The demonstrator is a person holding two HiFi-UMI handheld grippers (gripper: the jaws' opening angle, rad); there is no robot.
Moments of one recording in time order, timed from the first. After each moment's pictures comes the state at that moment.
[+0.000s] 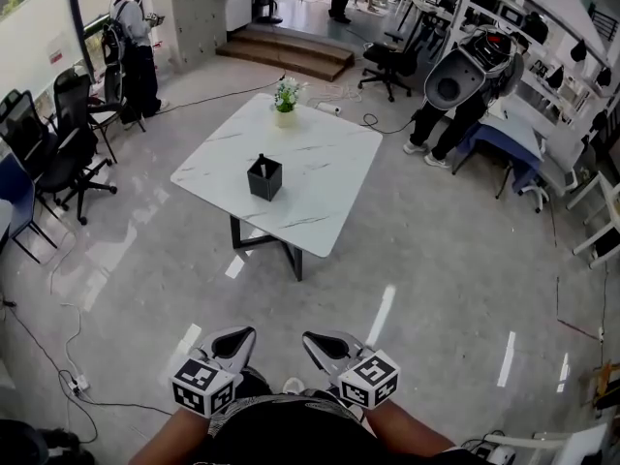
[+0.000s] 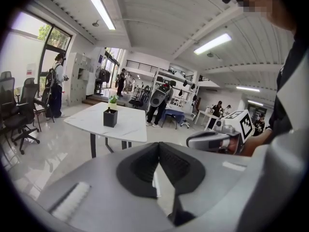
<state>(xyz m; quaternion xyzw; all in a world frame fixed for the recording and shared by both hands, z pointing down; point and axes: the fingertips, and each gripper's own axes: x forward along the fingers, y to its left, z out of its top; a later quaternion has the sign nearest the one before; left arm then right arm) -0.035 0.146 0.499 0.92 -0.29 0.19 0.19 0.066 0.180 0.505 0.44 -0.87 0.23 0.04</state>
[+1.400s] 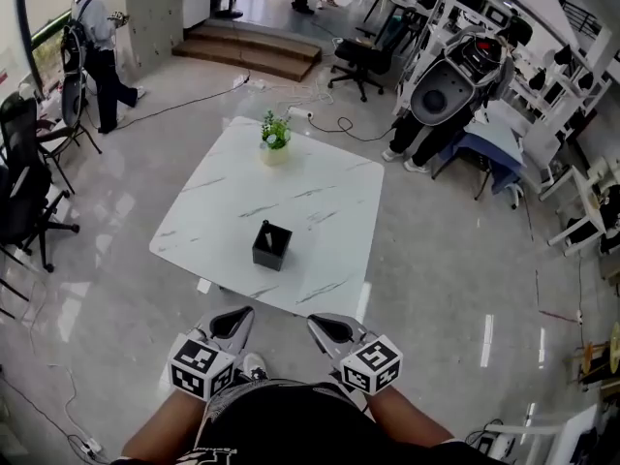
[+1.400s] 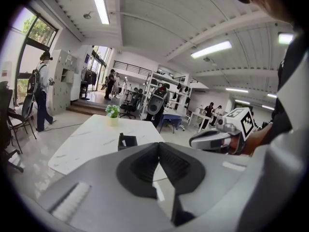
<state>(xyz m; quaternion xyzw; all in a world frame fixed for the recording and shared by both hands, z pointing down) -0.035 -0.191 0.493 0.95 -0.21 0.17 0.16 0.068 -0.131 0.501 0.53 -0.82 0.20 0.08</state>
